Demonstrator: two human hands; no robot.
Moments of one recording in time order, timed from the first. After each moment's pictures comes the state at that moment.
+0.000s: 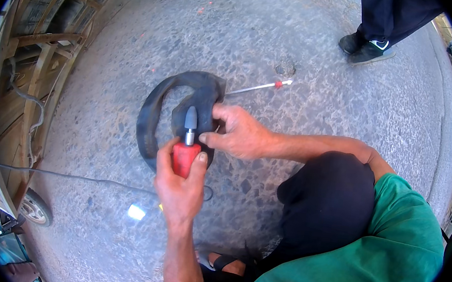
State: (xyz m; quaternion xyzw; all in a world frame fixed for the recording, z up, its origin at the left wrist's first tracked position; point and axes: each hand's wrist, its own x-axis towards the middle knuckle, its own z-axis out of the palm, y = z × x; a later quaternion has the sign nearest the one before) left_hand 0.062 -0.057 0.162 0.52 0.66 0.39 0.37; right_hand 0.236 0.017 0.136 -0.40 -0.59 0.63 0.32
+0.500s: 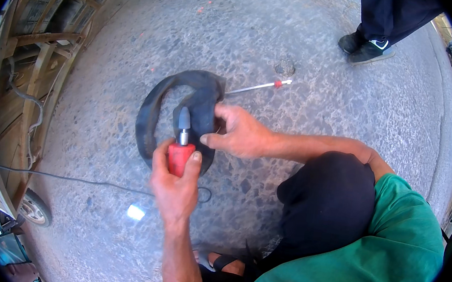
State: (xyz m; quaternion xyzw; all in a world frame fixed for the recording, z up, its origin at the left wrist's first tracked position) left_hand 0.056 -0.055 0.160 0.49 0.68 0.39 0.38; right_hand 0.237 0.016 0.135 -0.43 -0.59 0.60 0.32
